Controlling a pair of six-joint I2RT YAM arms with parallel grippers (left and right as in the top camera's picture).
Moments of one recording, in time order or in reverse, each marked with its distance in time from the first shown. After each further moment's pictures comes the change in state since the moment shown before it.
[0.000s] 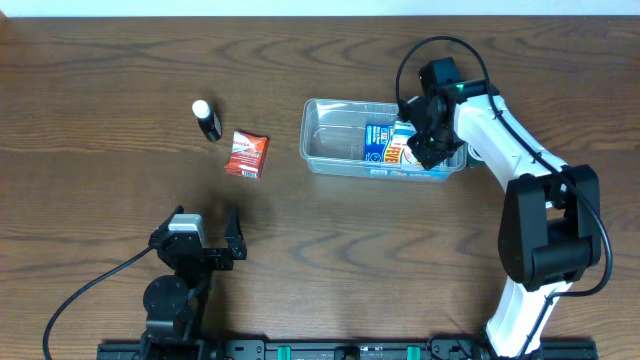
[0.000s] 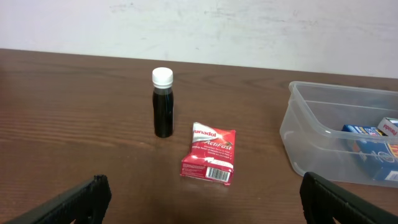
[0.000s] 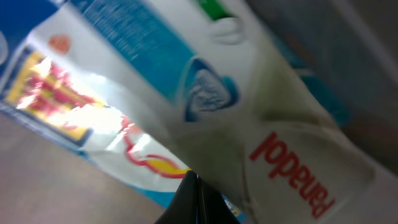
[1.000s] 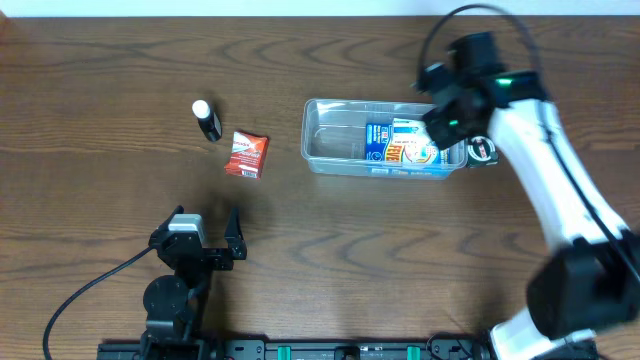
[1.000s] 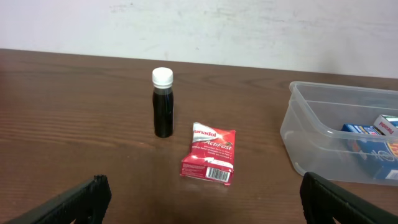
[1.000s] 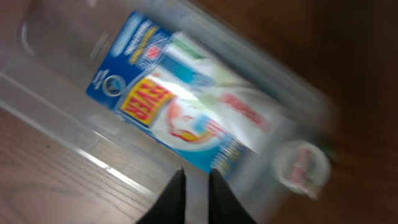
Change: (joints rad) left arm 0.000 0.000 0.000 0.000 0.000 0.000; right arm -0.063 -0.280 0.055 -0.074 -0.119 0.104
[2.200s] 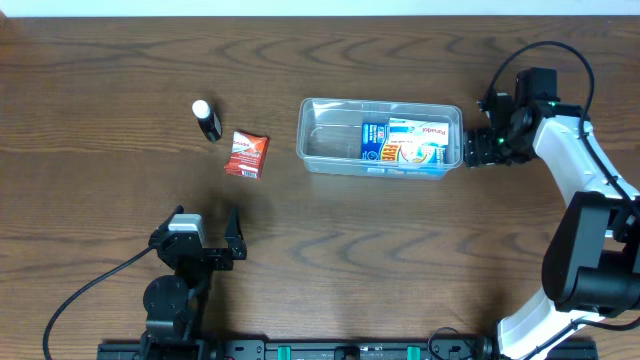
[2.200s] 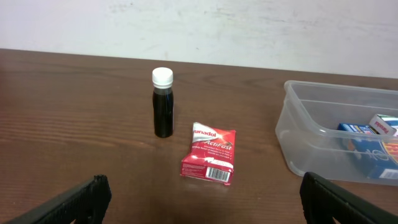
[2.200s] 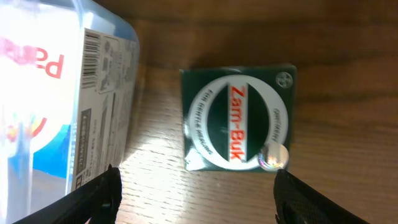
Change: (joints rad) left arm 0.000 0.000 0.000 0.000 0.000 0.000; right arm -0.267 0.130 -0.256 0.260 -0.079 0.056
